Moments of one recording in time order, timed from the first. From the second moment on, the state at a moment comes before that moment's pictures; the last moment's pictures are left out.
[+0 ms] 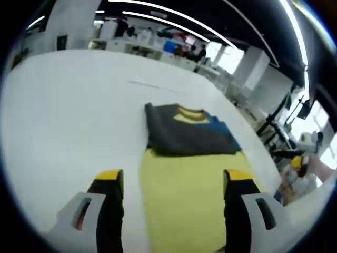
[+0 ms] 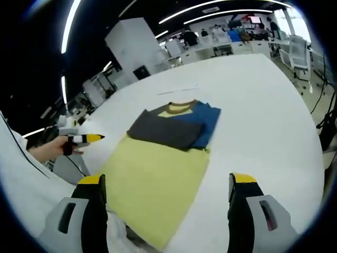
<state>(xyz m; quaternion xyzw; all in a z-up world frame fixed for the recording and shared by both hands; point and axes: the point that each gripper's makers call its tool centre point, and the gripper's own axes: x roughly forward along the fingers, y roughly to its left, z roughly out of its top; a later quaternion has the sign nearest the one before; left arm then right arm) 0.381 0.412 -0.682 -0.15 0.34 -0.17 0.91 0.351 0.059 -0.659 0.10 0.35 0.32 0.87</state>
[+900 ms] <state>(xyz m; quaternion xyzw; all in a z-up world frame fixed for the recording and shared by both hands) 0.305 0.423 -0.621 -0.04 0.37 -0.29 0.88 0.316 0.042 -0.637 0.06 0.32 0.34 0.88</state>
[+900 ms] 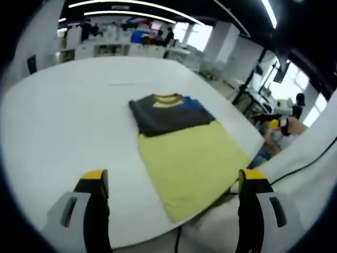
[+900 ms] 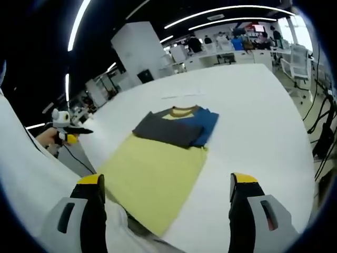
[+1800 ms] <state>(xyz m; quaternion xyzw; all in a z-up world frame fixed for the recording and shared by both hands) 0.294 0.427 -0.634 -0.04 0.39 -0.31 0.87 0.283 0.042 -0.659 0.00 0.38 0.36 0.85</state>
